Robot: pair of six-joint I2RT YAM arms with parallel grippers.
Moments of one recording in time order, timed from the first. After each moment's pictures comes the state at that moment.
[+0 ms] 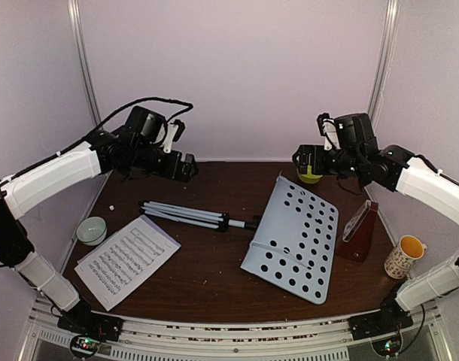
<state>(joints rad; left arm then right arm) -0.67 1.54 1.47 -0.61 -0.08 -0.21 0.61 1.30 1.25 -0.44 0.25 0.34</state>
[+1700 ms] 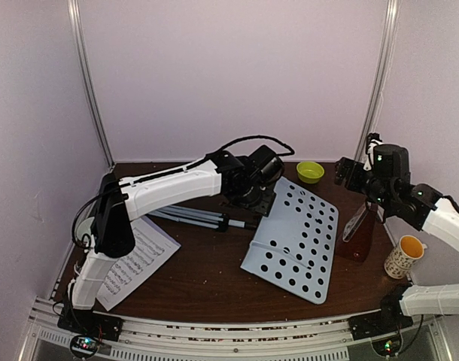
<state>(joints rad) -1.04 2.32 2.24 -0.90 -0.32 -0.47 0.50 0.96 0.87 -0.29 0.45 0.45</state>
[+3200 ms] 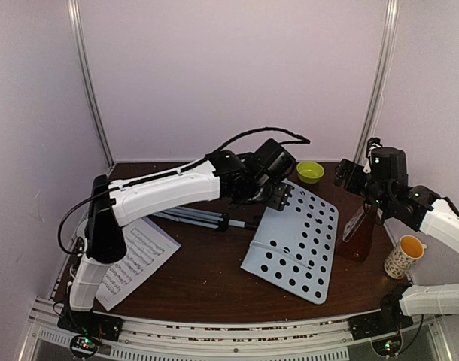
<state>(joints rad) -1.12 2.25 2.23 -0.76 -0.46 -0.39 0.48 0.97 0.84 -0.27 0.43 0.53</state>
